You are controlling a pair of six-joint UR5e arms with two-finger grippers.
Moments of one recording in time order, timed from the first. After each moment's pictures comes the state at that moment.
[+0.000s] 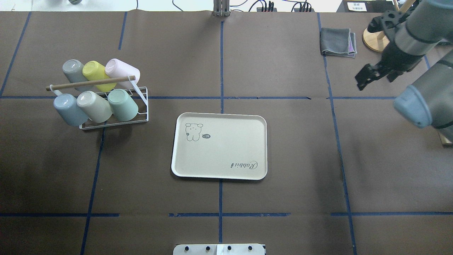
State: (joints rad) left arm -1.55 -1.66 -1.55 -1.51 -2.31 0.26; right arm 1.19 -1.32 1.85 -1.83 2.20 0.11
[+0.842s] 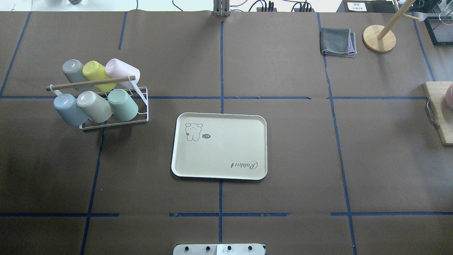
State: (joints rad) left arm -1.55 -1.68 -1.55 -1.53 -2.32 0.26; right arm 1.58 -1.74 1.87 -1.81 2.30 -0.28
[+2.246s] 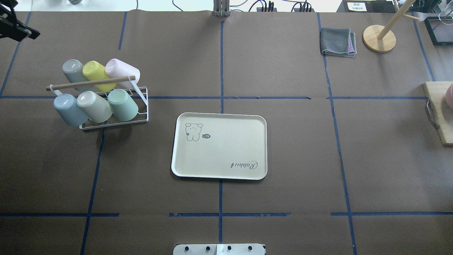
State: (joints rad) left arm -1.18 -1.94 -1.96 -1.67 -2.17 0.19; right arm 1.60 -1.76 1.91 -1.77 2.31 -0.19
